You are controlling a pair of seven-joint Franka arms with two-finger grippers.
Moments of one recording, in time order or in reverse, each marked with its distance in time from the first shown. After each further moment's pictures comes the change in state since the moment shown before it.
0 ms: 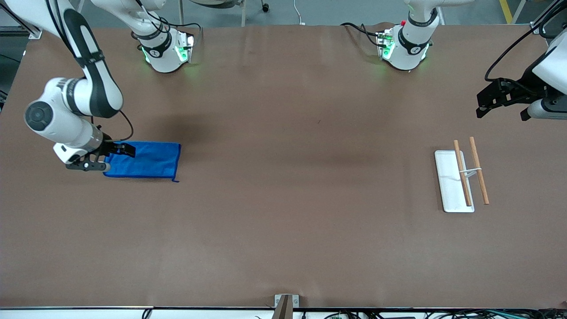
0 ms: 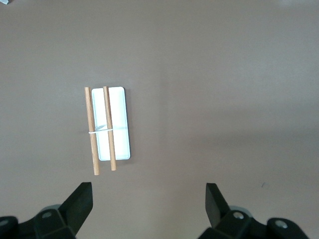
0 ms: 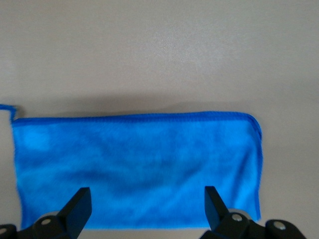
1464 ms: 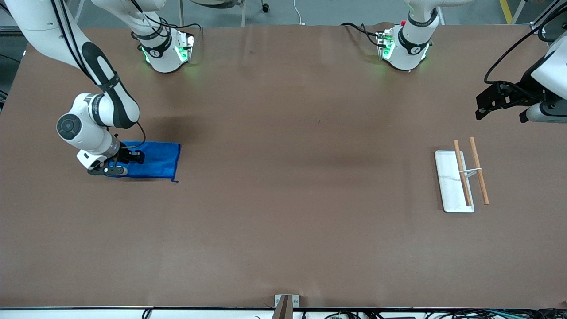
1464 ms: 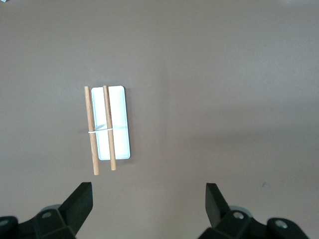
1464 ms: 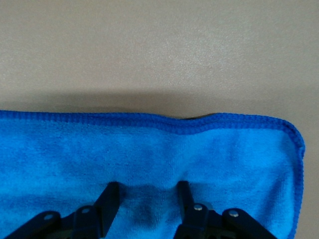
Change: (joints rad) left arm 0.002 0.005 0.001 0.000 0.000 0.000 0.000; right arm -0.017 0.118 -0.005 -0.066 0.000 0.204 -0.061
